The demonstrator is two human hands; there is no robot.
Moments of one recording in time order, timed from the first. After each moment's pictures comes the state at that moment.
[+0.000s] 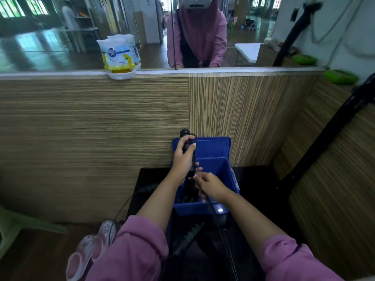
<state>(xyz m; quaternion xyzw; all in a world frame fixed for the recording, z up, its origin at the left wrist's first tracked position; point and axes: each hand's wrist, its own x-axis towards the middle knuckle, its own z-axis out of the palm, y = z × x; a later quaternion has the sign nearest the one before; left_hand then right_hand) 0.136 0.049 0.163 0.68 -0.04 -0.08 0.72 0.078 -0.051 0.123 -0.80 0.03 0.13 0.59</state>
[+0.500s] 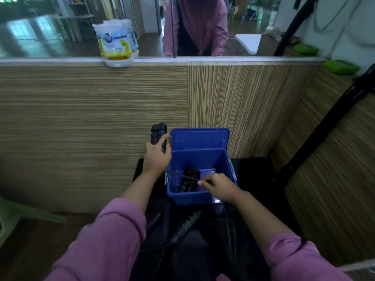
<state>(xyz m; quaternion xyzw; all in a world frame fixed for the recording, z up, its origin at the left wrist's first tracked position) 0.156 0.115 0.128 0.92 -0.05 0.08 0.37 0.054 -0.083 0.108 -0.93 -0.02 0.13 0.34</state>
